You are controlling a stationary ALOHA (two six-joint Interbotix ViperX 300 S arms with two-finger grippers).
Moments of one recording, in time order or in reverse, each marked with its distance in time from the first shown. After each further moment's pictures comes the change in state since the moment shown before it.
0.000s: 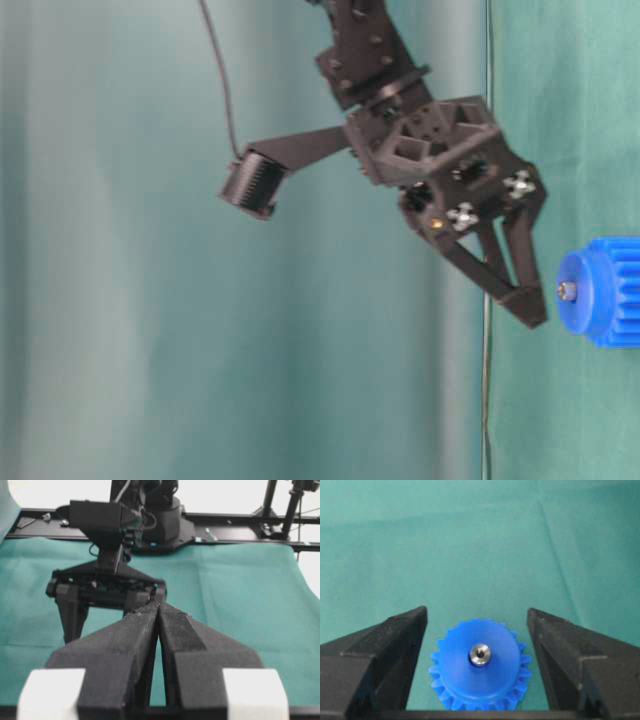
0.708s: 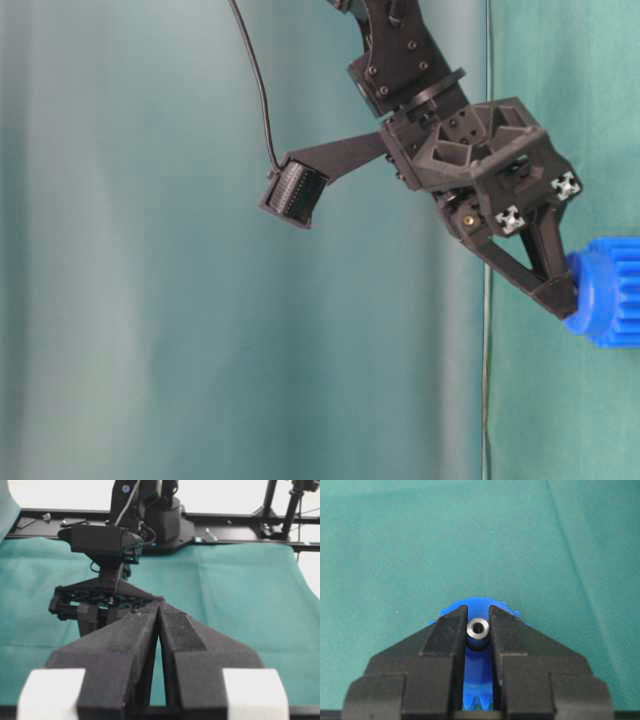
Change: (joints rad) left arm 0.000 0.000 -0.002 -0.002 0.000 0.000; right arm 0.000 0.089 -0.008 -0.002 -0.046 0.000
